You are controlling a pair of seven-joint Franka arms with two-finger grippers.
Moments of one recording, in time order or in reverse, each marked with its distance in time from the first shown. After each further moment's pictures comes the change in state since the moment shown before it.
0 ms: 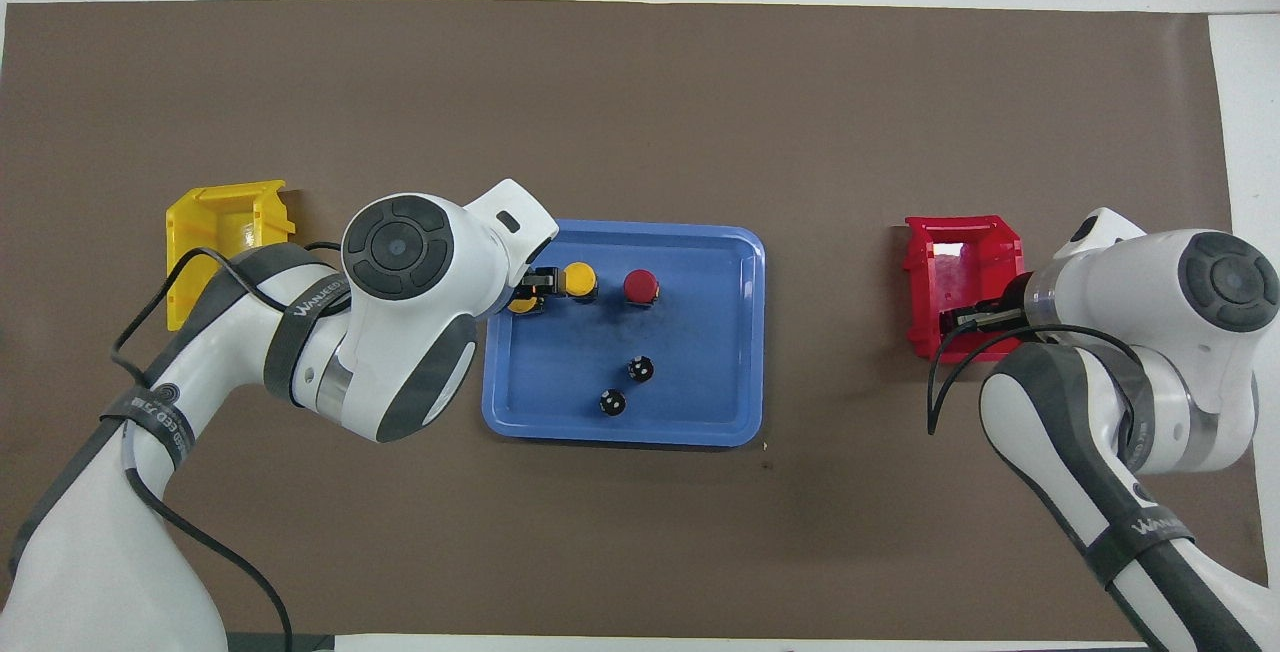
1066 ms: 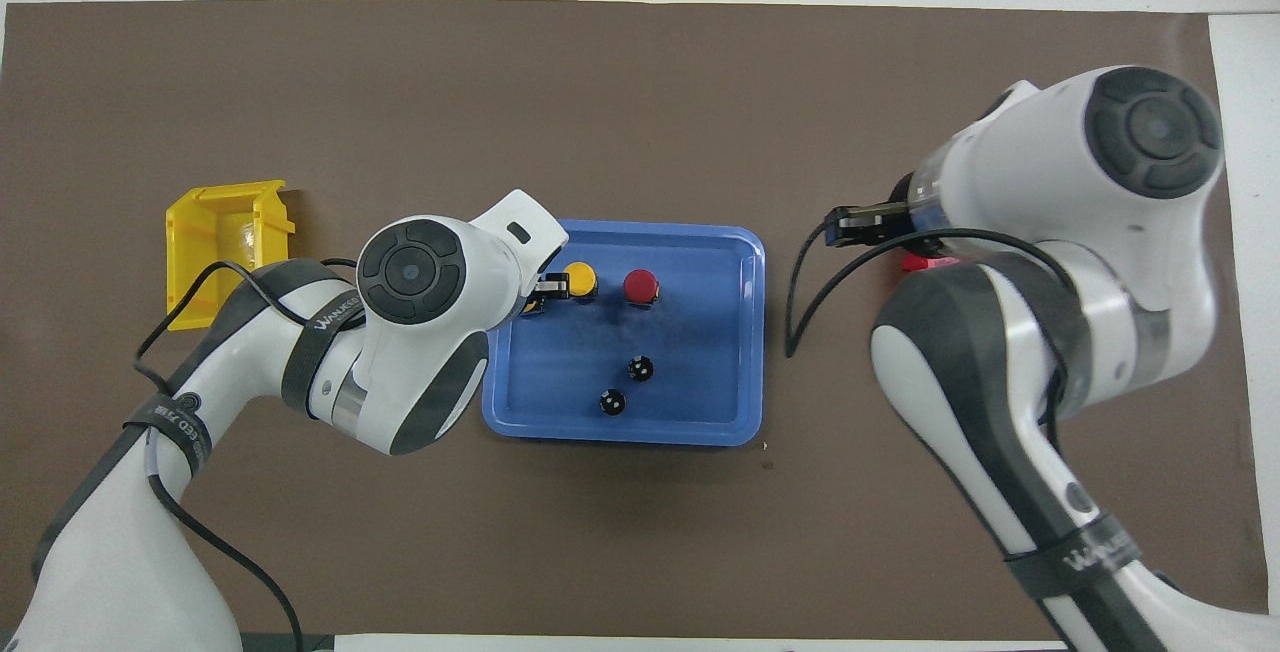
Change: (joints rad) left arm -0.021 -0.001 0.000 -0.031 -0.001 0.066 -0.052; right arm 0.273 0.135 0.058 0.489 0.016 -0.278 0.450
